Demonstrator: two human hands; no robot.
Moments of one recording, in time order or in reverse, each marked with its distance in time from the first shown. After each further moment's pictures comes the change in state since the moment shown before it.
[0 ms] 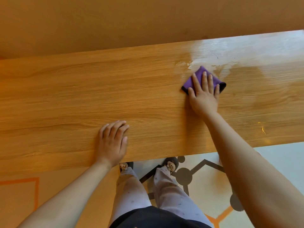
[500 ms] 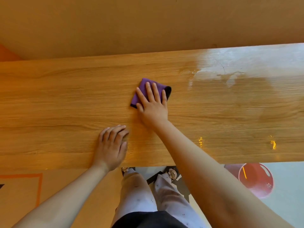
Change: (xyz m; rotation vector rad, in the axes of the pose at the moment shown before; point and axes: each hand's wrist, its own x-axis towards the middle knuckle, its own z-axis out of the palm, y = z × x) left_hand -0.001 0.000 -0.001 0.038 -0.006 -0.005; right_hand -0.032 -0.136 0.045 -0.078 -0.124 -0.448
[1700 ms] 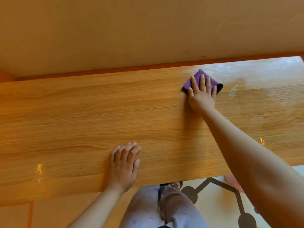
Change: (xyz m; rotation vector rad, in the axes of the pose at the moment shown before) left_hand -0.001 -0.006 0.007 -0.096 0.042 0.031; right_hand 0.046 0.126 -0.054 0.031 0.126 0.458
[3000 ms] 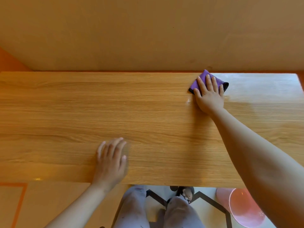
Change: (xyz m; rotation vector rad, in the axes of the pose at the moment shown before) left_hand 0.024 0.082 0.004 0.066 0.034 -0.210; right_hand 0.057 0.096 -0.034 -0.048 0.030 -0.190
